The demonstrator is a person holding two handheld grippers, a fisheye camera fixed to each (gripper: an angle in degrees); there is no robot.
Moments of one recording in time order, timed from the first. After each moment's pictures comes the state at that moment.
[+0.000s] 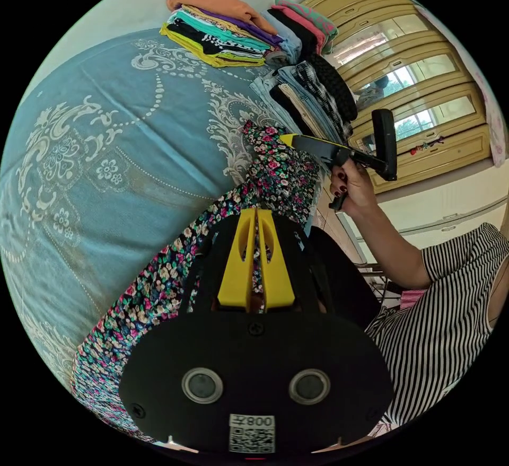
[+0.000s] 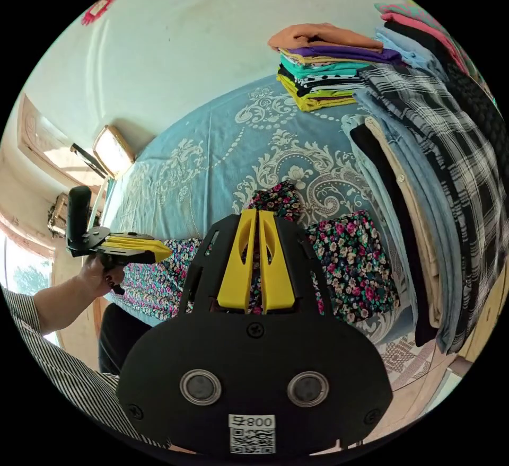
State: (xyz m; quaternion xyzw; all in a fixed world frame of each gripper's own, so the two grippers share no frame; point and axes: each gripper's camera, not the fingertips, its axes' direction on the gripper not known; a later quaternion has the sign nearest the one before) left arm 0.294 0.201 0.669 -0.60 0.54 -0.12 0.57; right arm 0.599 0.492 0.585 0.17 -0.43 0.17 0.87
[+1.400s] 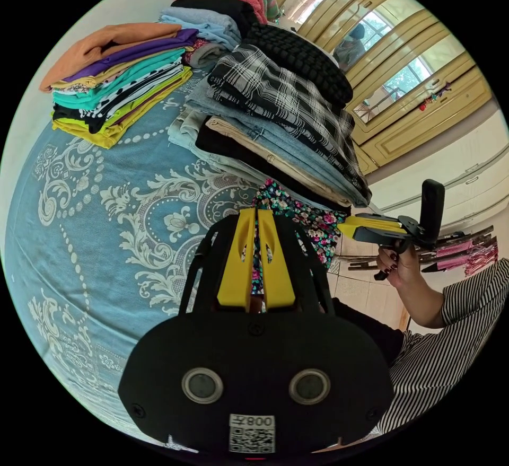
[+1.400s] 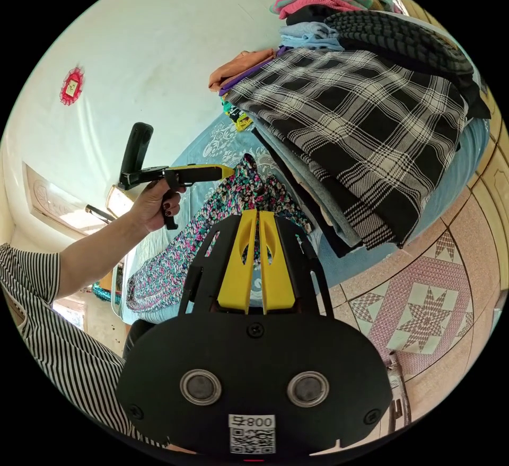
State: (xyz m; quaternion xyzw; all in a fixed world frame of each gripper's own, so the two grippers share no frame) left arm 0.692 0.126 0.823 -0.55 0.60 0.03 0.58; right arm 0.776 0.691 0.677 0.17 -0.47 0.30 0.81
